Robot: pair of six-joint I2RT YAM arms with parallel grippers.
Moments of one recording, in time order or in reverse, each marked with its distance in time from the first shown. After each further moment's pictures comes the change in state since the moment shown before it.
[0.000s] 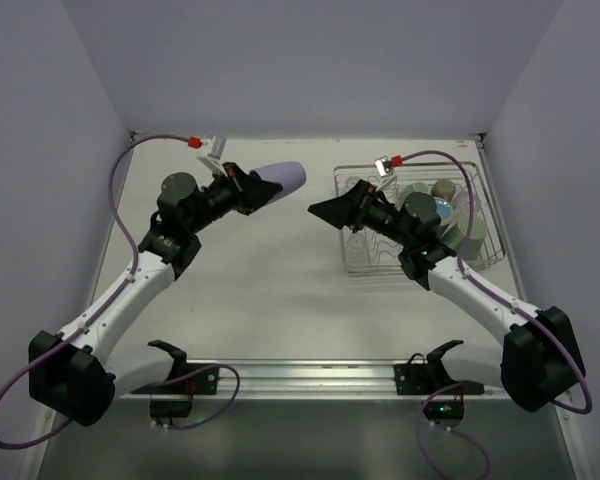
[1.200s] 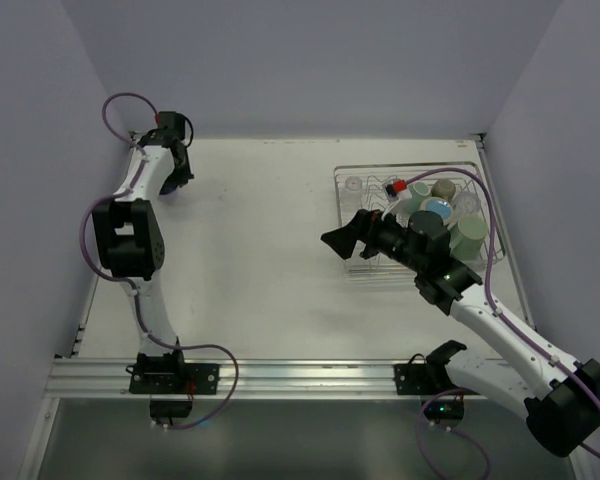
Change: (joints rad) left arm 0.404 0.933 0.951 -1.069 -0.793 0.575; right arm 0.082 -0.285 -0.028 -0.528 0.256 -0.388
